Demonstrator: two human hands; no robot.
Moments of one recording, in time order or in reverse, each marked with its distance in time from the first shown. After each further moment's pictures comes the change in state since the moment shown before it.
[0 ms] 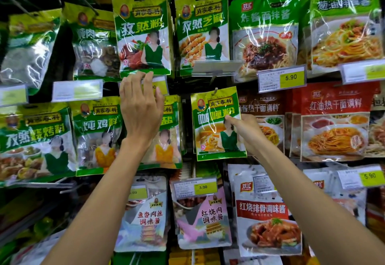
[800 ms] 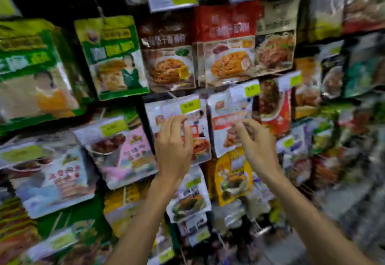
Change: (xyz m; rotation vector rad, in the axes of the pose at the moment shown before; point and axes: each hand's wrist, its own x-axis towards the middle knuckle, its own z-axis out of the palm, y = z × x) left_hand -0.177 0.230 -0.096 -0.967 -0.493 -0.260; right_hand -0.213 0.108 -0.154 -0.419 0.400 -0.137
